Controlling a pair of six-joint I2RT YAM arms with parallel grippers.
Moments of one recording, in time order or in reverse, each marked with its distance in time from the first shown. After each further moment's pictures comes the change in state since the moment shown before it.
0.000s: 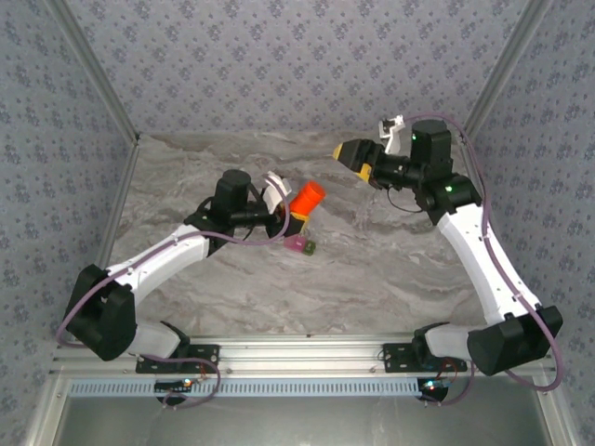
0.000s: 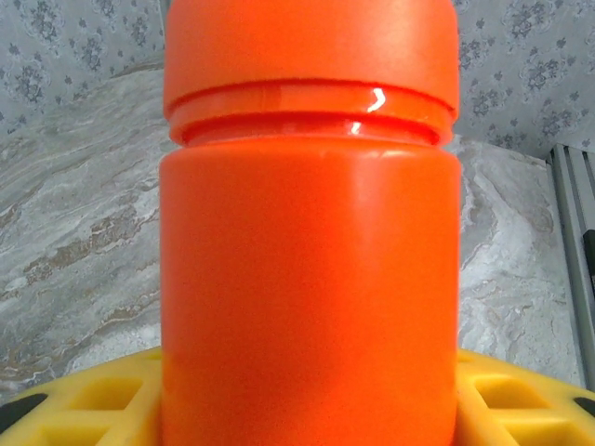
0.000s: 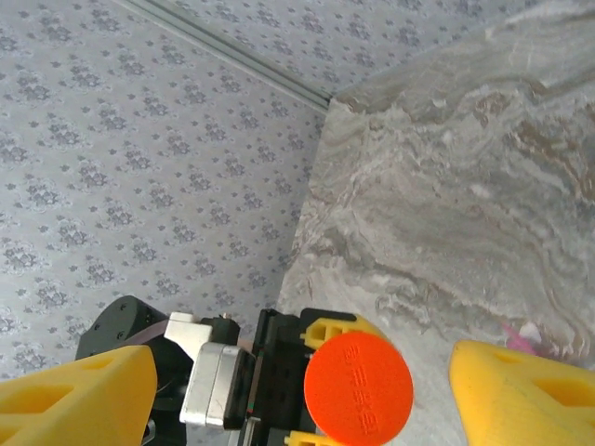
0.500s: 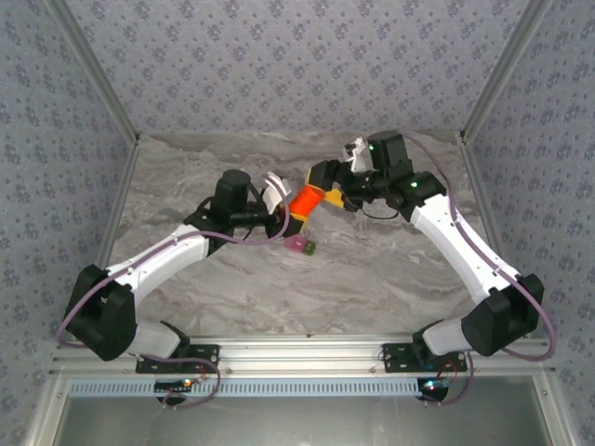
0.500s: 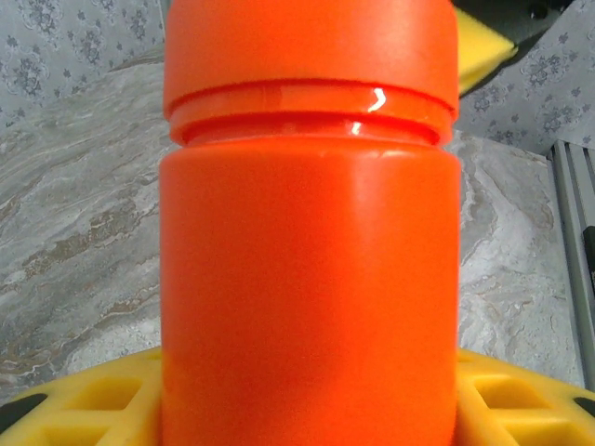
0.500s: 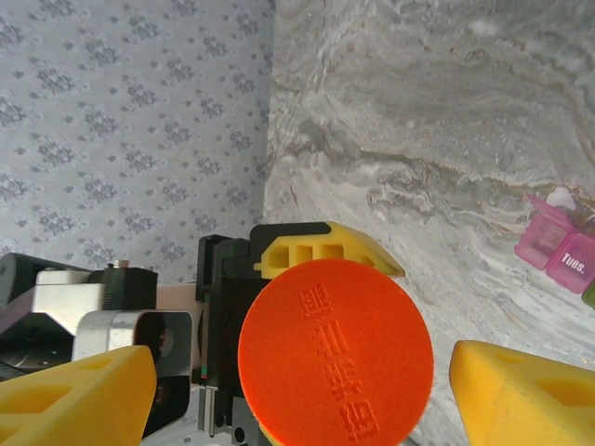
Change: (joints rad) left arm 0.001 0.000 0.000 -0.014 0.000 0.003; right arm 0.170 0.125 -0.002 -0.100 0.016 0.072
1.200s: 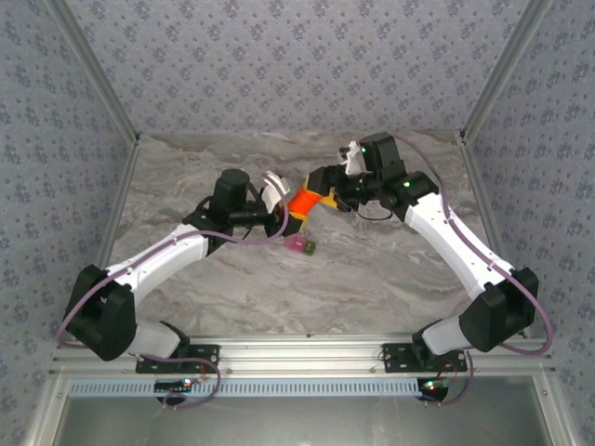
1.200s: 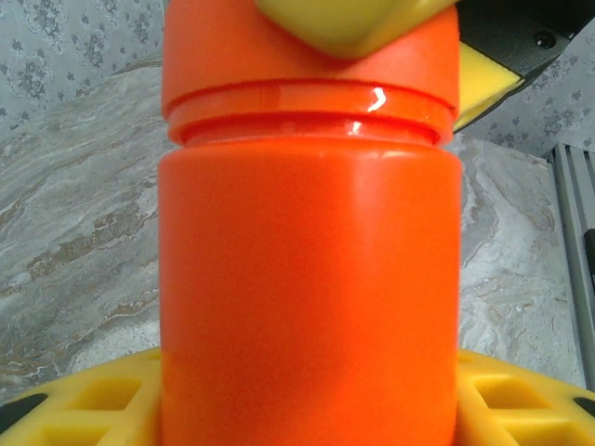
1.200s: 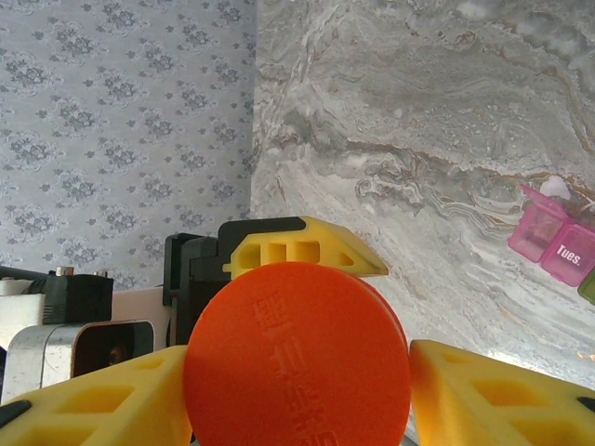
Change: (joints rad) left arm 0.006 0.000 0.002 0.003 0.006 0.000; right arm 0.026 0.020 0.000 -0.001 0.029 0.004
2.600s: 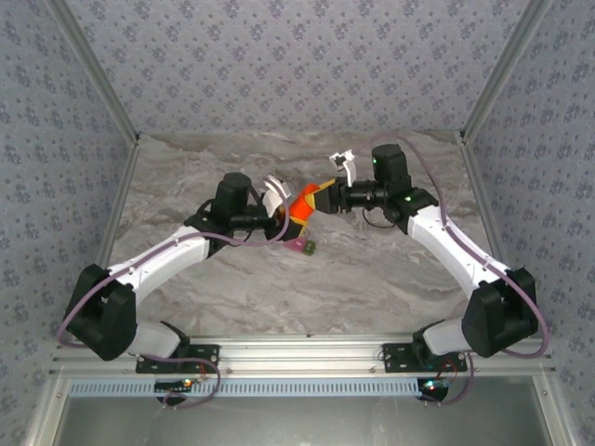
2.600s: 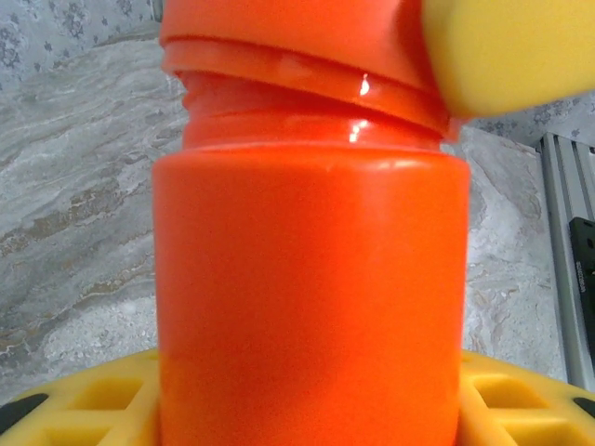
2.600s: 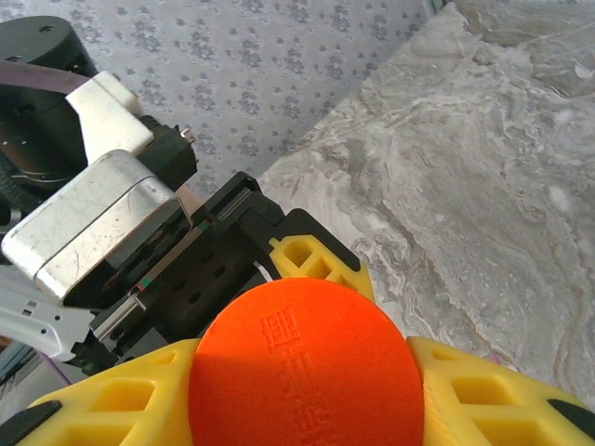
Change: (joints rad) left arm -0.002 0.000 -0.027 -0.005 0.011 -0.020; right arm -0.084 -0.038 -0.253 0.399 -0.264 -0.652
